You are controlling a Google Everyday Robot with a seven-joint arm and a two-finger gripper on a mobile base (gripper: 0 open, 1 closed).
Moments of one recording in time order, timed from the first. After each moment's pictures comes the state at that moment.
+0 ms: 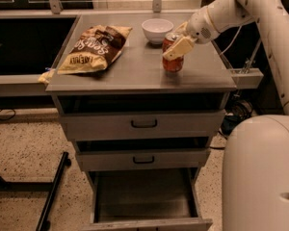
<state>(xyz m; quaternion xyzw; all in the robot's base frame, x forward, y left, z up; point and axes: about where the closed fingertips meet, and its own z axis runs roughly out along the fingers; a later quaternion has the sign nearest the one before) 0.735 -0.106 0.911 -0.59 0.69 0.20 0.37</state>
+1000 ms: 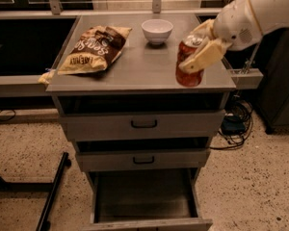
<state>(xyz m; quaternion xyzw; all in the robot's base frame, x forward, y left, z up) 0.581 -0.115 0.978 -0.61 0.66 0.20 0.38</state>
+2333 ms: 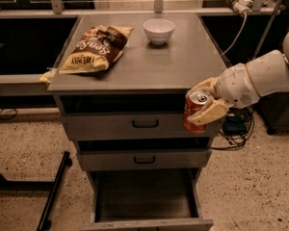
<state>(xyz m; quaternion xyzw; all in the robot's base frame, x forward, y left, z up) 0.530 -0.144 0.853 -0.62 0.66 0.21 0.35</state>
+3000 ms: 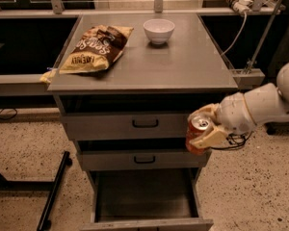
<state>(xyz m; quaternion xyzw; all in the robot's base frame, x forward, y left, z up) 0.513 -0.153 0.787 -0.62 0.67 0.22 0.35</state>
